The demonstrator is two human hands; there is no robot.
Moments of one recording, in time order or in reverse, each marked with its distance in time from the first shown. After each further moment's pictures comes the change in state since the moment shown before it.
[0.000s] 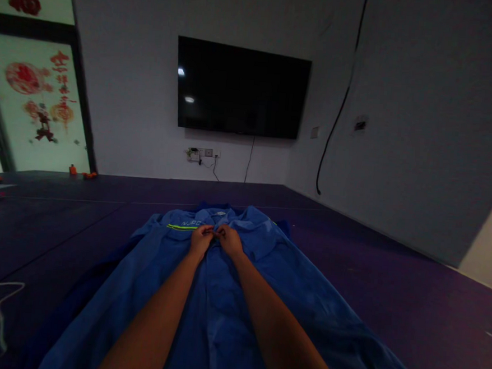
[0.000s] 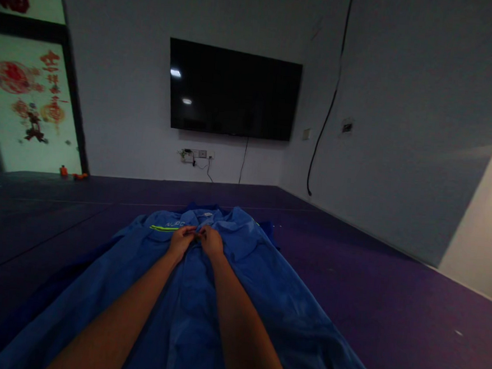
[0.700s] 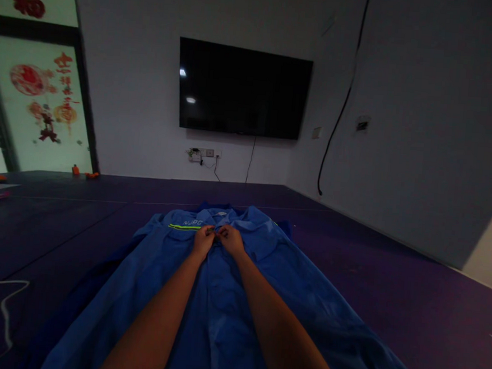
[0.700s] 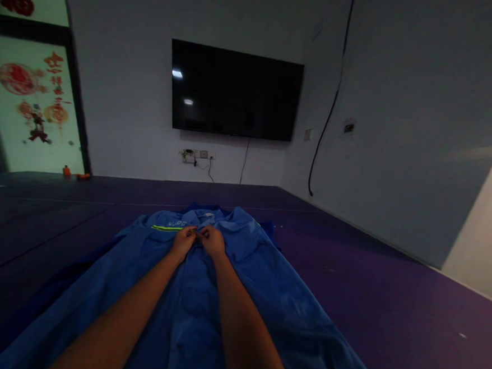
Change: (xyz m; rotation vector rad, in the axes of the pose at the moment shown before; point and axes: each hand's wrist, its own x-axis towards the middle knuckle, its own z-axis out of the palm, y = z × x) left_hand 0.005 -0.008 0.002 0.093 0.014 0.012; right_hand 0.004 0.007 0.005 0.164 0.026 0.045
